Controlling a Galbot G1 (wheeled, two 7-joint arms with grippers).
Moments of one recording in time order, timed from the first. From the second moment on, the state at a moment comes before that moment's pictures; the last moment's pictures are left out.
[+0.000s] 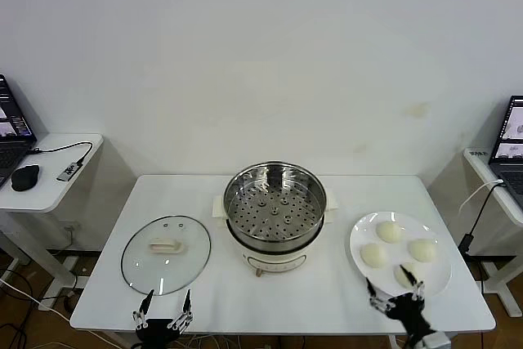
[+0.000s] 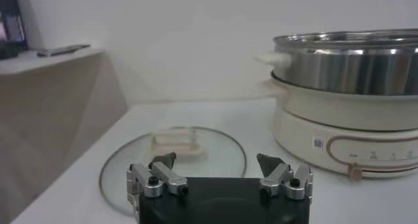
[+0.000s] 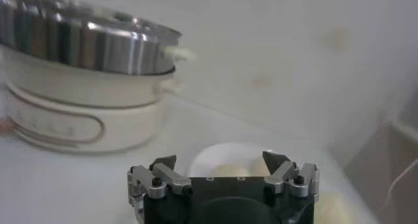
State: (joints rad) left arm 1.81 -1.33 -0.47 -2.05 -0.07 -0.02 -0.17; right arm -1.61 1.02 0.79 1.91 -0.11 -0.02 -0.26
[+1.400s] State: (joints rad) left arm 1.77 -1.34 -0.51 -2.02 0.06 -0.02 -0.16; right arm -0.31 0.61 -0.32 1.17 -0.35 0.04 -0.99
